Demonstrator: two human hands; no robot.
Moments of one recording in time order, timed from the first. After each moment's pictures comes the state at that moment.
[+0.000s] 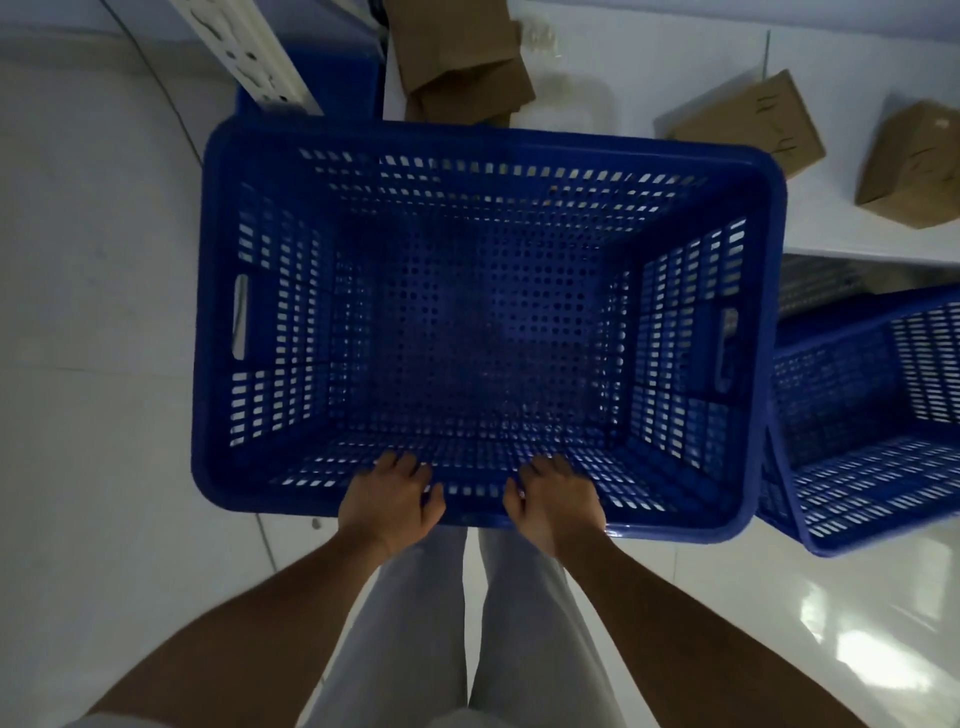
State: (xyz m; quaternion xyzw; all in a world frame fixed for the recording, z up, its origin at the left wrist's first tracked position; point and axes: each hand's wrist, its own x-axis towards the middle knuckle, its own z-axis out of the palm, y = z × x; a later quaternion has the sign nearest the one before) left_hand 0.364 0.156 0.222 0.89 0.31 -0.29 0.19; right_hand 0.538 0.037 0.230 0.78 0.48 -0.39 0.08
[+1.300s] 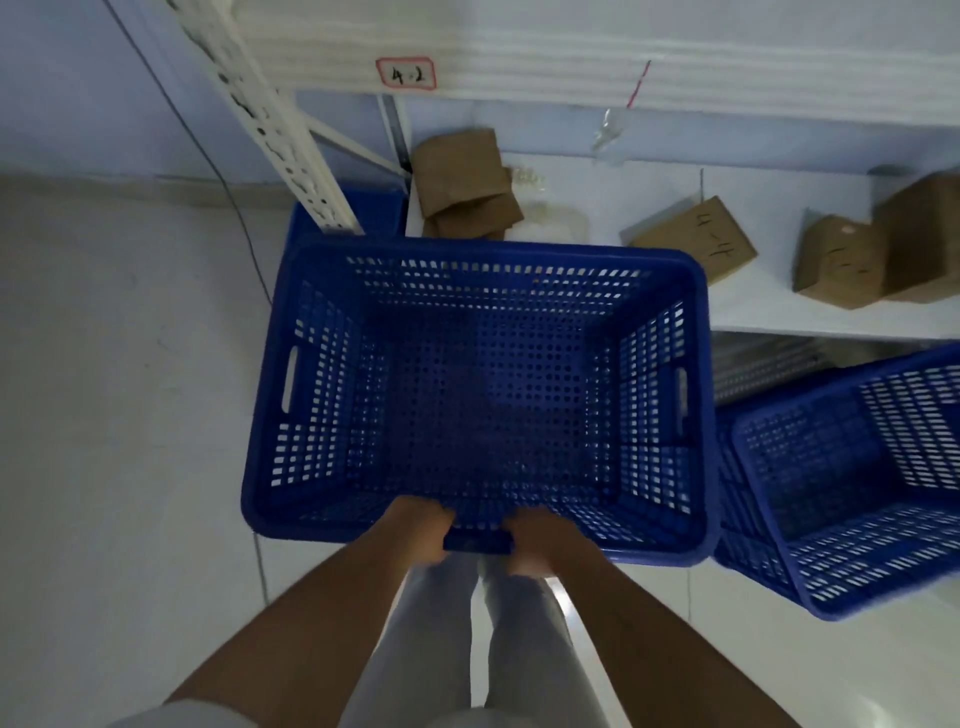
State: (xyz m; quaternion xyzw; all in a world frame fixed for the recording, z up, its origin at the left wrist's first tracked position) left_hand 0.406 0.169 0.272 0.83 0.17 -0.49 0.21; right_hand 0.543 0.052 0.277 0.68 0.47 -0.55 0.13
